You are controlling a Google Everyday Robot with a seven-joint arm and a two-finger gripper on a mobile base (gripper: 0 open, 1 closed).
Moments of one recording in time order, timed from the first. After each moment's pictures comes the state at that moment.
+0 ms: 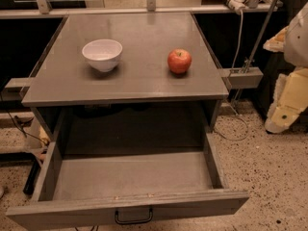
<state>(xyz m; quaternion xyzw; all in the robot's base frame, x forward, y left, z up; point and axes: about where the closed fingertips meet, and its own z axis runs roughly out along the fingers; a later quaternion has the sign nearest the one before) 0.438 -0.216 0.977 -0.60 0.78 -0.04 0.16</state>
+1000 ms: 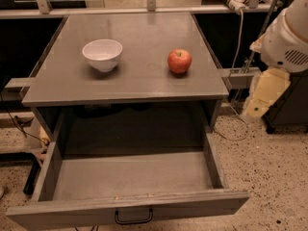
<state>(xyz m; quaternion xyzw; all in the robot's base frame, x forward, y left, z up) 0.480 -0.208 0.951 -0.58 0.79 -0.04 0.18</state>
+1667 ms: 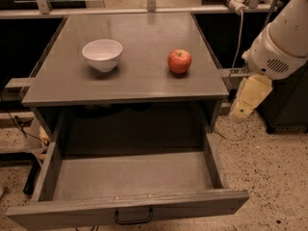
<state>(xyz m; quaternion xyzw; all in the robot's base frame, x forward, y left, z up) 0.503 -0.199 0.921 -0.56 0.81 -0.01 0.19</state>
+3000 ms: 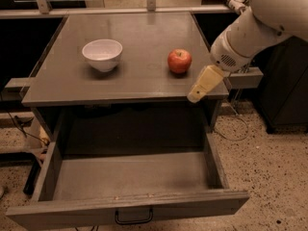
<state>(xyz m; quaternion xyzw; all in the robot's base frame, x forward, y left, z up) 0.596 -0.146 0.892 -0.51 0.81 0.02 0.28</state>
